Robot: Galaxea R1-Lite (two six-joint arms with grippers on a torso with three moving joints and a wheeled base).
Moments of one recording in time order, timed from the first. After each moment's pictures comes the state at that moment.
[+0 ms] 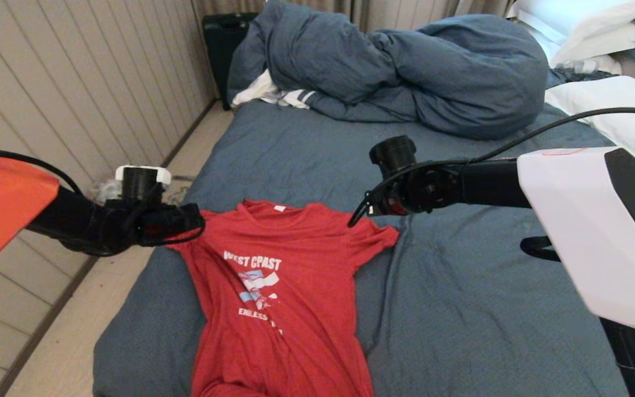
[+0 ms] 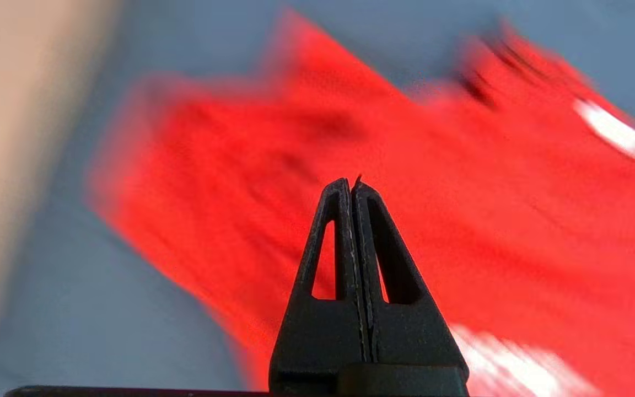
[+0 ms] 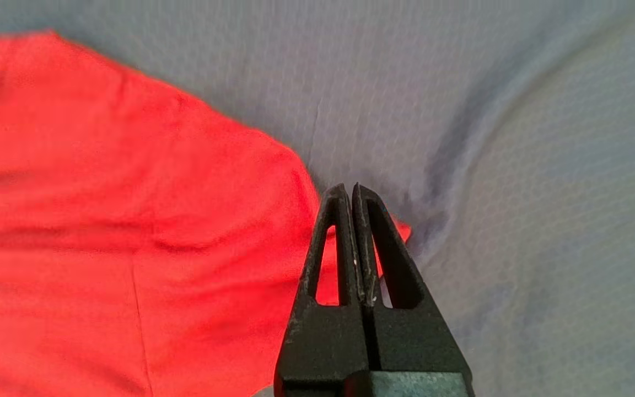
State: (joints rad) left arm -0.11 2.14 -1.24 -0.36 -0.03 -0.40; right arm 0.44 2.31 -1.96 0.27 -0.39 0.20
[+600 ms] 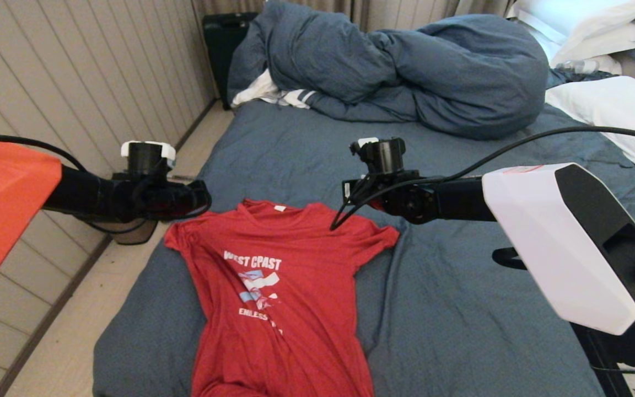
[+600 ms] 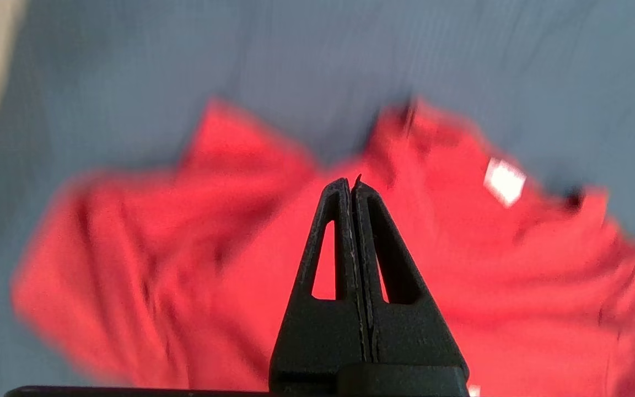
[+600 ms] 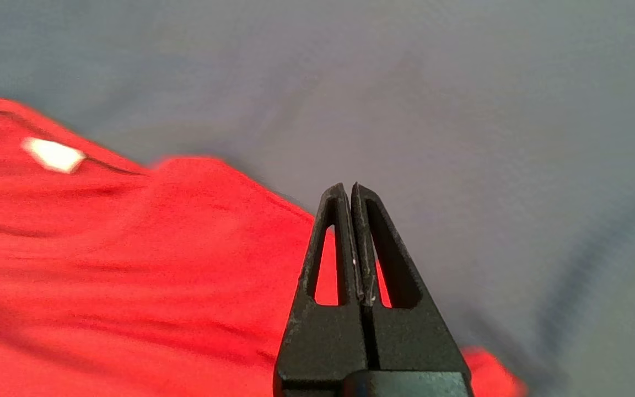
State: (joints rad) left arm -0.12 2.20 -1.52 -0.20 -0.13 -0.44; right arm 0.47 2.39 -1.96 -0.12 -0.26 0.09
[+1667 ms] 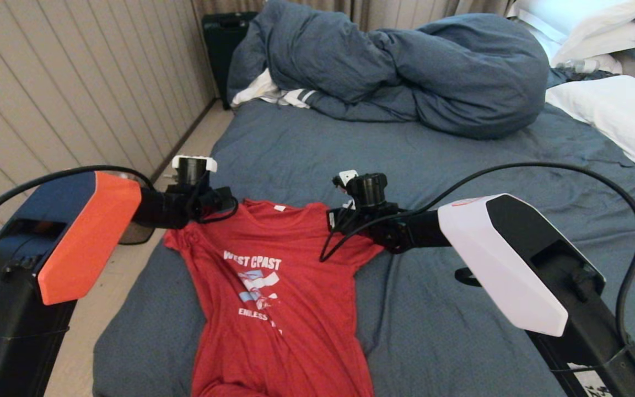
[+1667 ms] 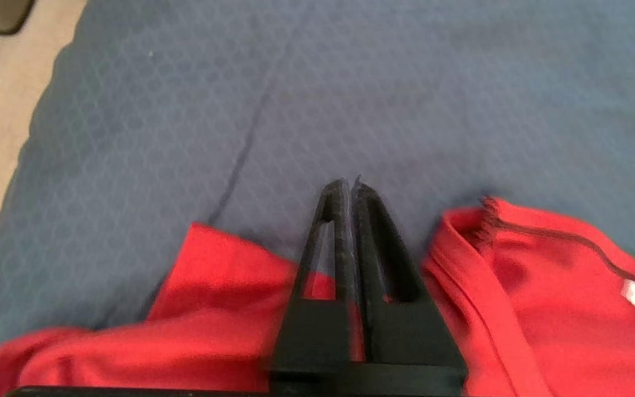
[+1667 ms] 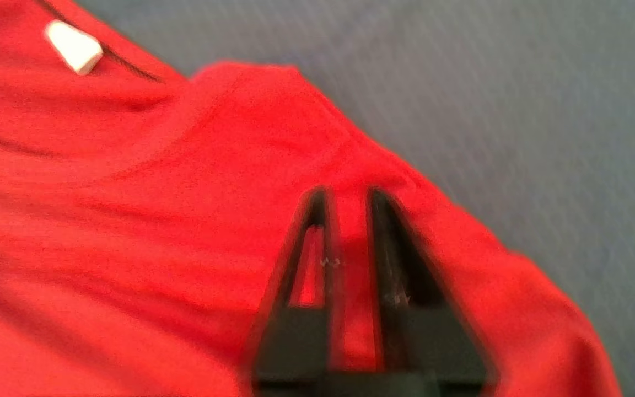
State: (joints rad) left arm -0.20 2.48 -1.83 -0.24 0.17 -0.32; right arm 0.48 2.55 -1.96 -0.27 -0.10 0.05
